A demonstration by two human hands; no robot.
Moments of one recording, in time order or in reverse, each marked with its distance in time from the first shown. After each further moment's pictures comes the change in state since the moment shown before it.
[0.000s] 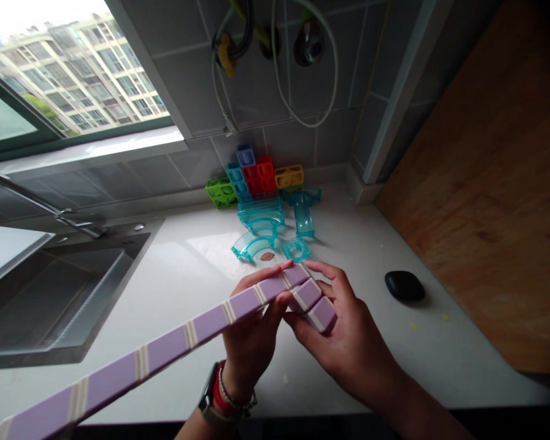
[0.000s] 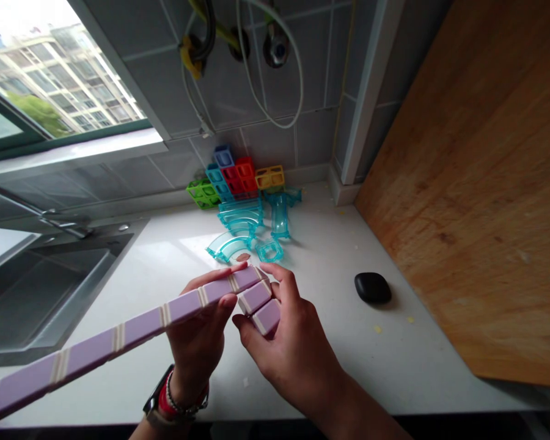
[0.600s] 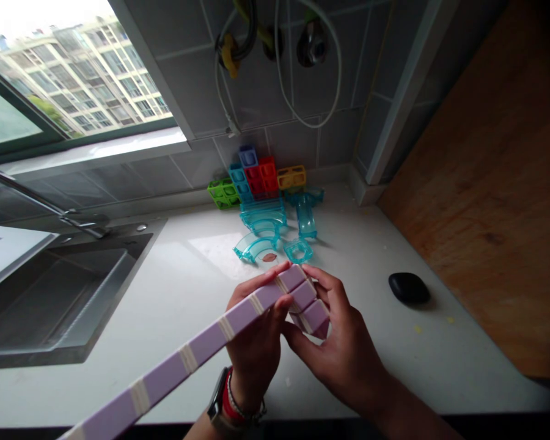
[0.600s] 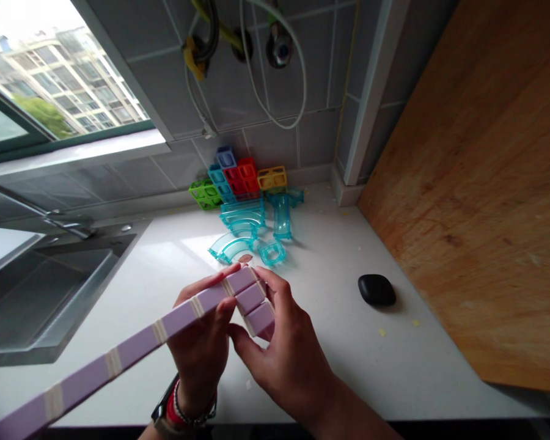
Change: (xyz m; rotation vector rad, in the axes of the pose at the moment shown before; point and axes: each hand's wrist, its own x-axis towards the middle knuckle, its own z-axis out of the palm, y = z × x) left_hand -0.007 0.000 0.006 -0.102 0.119 -0.042; right_hand -0.004 0.018 0.015 0.032 0.056 -0.148
